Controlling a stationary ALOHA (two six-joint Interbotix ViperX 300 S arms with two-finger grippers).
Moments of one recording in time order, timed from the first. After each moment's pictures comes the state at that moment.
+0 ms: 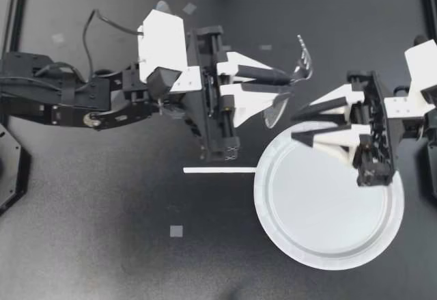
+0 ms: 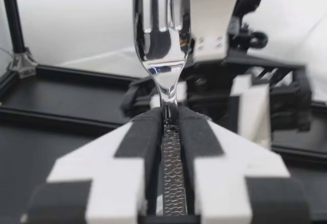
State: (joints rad) left arm 0.02 -0.04 0.40 -0.30 -0.32 0.20; right arm -0.05 -0.52 1.08 -0.02 -0.47 0.29
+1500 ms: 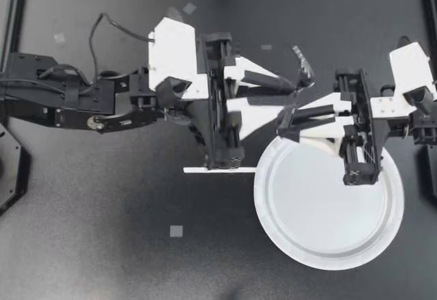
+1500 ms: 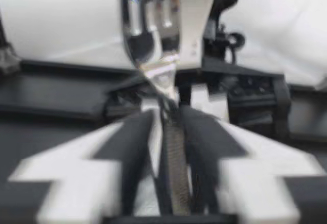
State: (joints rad) left arm 0.01 -0.03 0.37 -0.27 -0.24 0.19; right arm -0.06 -0.44 1.04 -0.08 -0.52 0.30
